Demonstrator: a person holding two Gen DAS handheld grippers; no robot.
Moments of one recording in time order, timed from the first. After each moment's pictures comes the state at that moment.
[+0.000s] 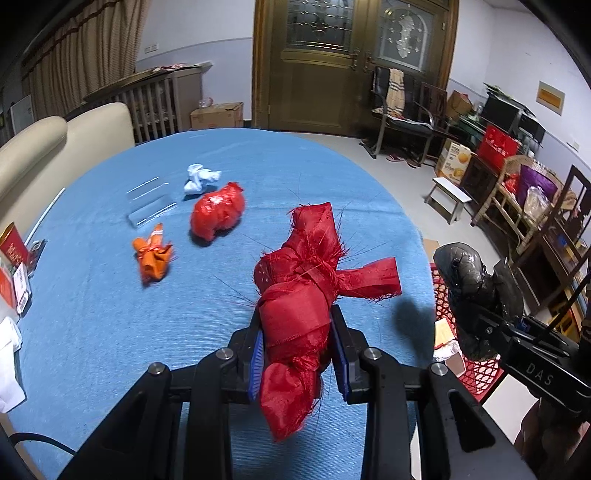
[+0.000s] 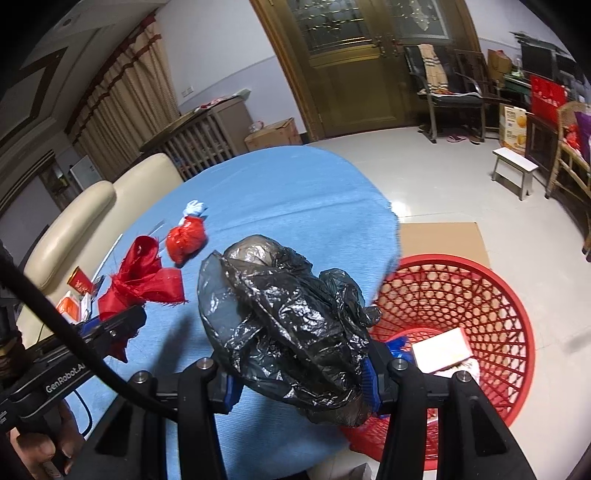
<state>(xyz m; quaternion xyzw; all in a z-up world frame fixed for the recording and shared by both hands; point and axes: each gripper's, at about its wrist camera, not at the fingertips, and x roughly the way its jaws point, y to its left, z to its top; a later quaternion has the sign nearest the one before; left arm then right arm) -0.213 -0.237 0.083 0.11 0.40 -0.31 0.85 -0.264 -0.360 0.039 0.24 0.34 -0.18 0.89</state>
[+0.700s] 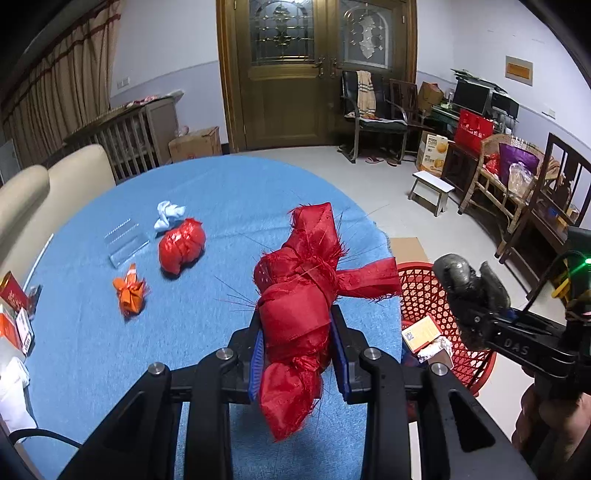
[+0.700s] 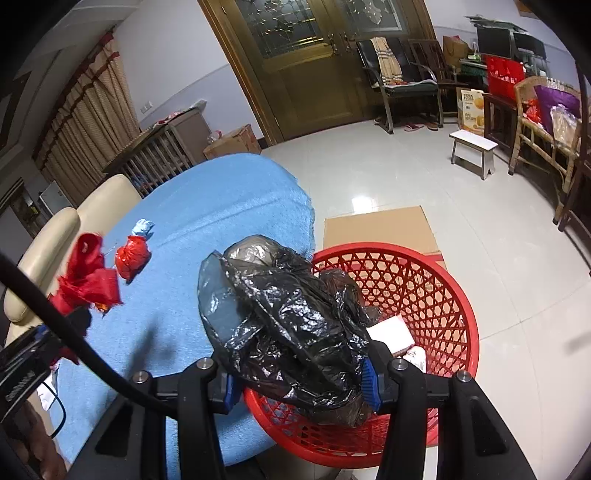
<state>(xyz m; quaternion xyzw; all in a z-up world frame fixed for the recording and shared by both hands) -0.248 -0.271 0.098 0.15 0.35 -0.35 0.86 -0.306 -0.410 0.021 0.27 0.34 -0.24 0.87</state>
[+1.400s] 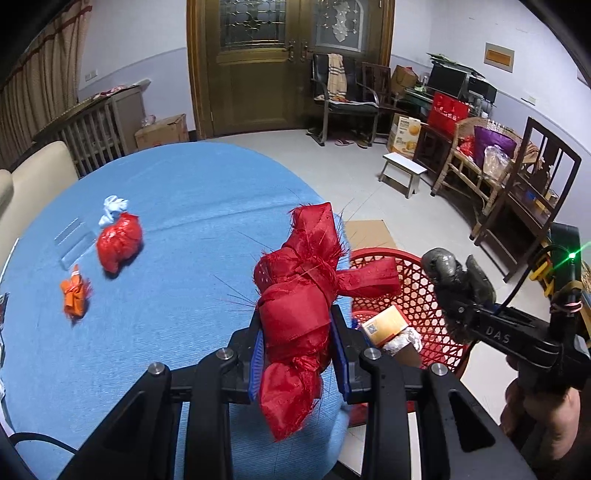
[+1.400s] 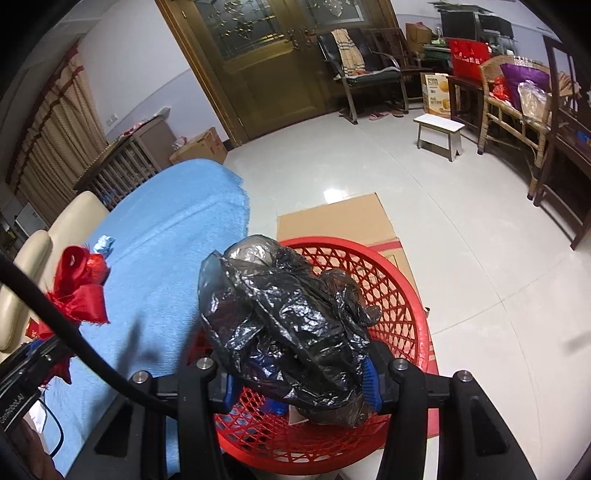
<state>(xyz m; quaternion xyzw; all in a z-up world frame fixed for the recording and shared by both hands) -0.262 -0.319 0.079 0.16 0.38 -0.40 0.82 -0.337 -0.449 0.003 0.30 0.35 -0.30 0.84</state>
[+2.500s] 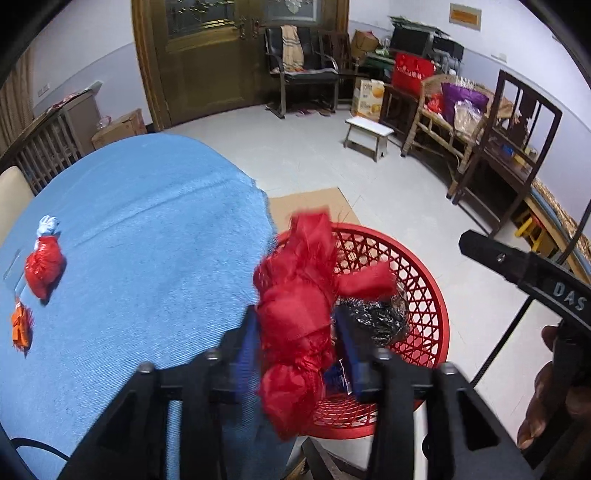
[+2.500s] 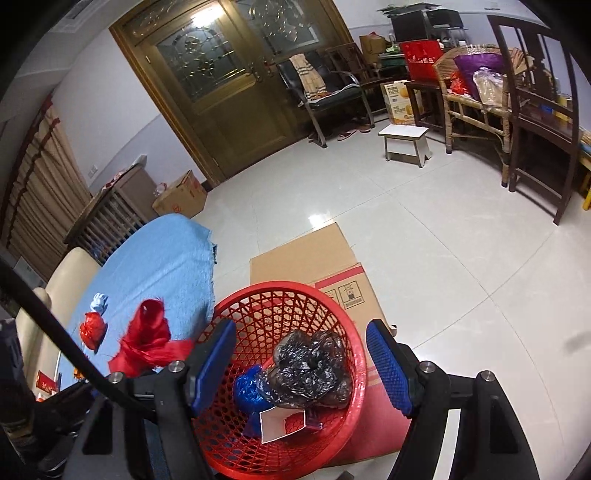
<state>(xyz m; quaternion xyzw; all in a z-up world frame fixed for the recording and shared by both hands) -0.292 -0.400 0.047 0.23 0.41 -0.44 0.77 -0.395 -0.484 0.030 0.34 0.27 -0.35 0.83</state>
